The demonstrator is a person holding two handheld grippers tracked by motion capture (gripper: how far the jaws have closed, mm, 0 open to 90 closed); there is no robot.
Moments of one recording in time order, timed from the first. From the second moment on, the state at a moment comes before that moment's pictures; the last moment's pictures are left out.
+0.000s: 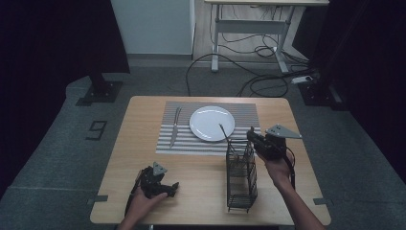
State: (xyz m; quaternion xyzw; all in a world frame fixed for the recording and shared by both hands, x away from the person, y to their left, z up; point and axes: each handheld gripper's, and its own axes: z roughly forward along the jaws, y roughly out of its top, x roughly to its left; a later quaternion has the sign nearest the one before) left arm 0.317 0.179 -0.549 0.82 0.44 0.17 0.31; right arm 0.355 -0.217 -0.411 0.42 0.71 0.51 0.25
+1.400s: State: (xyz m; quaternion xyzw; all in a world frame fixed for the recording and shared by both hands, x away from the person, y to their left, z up) left arm 0.318 0.179 -0.549 0.82 0.44 0.17 0.31; right arm 0.325 -0.250 -0.344 0.39 0.64 0.58 0.31
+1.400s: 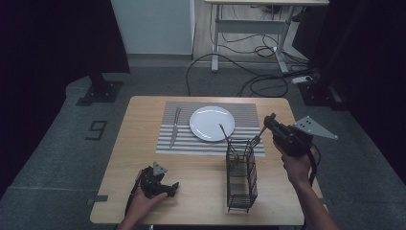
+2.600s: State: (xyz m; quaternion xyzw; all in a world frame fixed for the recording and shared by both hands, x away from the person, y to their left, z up) left arm 0.318 0.179 -0.549 0.82 0.44 0.17 0.31; right arm 0.334 -0.296 -0.320 0.43 0.60 0.57 0.36
